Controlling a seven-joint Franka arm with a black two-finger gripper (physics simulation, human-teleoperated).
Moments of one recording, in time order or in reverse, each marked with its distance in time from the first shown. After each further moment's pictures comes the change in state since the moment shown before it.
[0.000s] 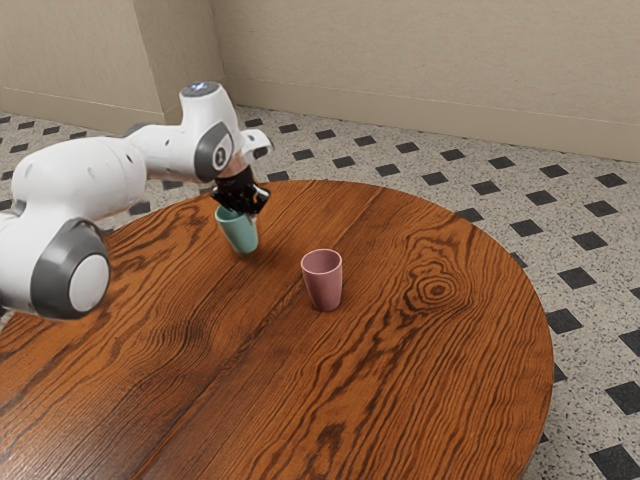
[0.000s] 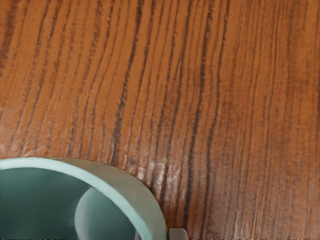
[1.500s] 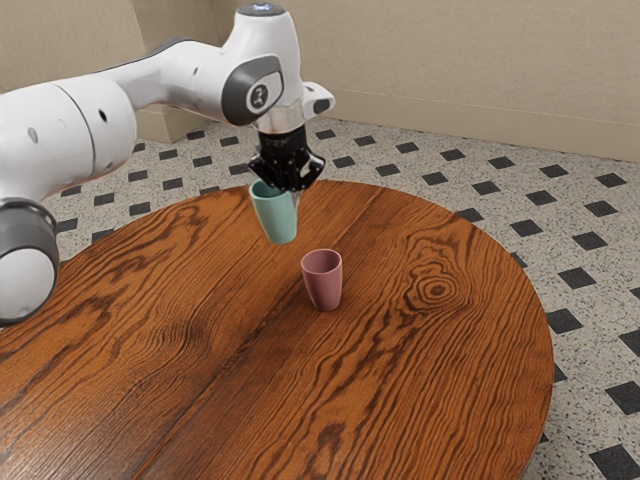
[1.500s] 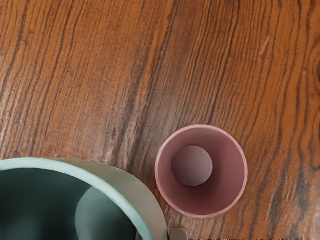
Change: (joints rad) arm -0.265 -0.351 -0.032 -0.172 0.141 -0.321 -0.395
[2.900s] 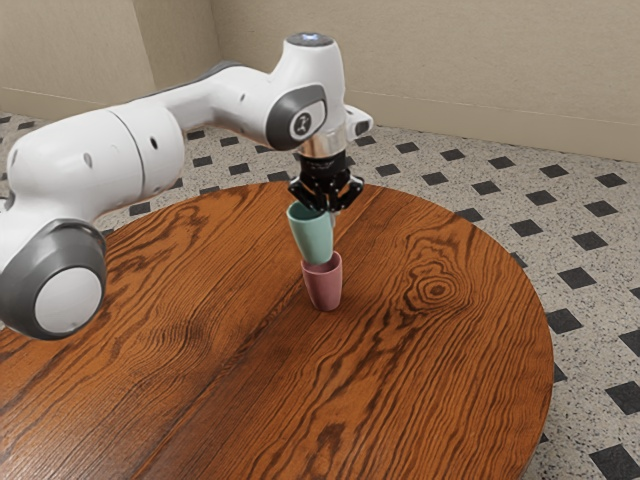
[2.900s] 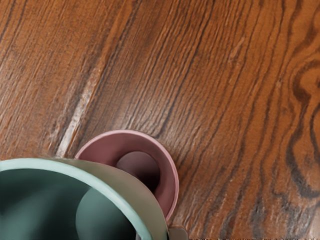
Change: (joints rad) arm -0.014 0.166 -0.059 0.151 0.022 0.004 -0.185
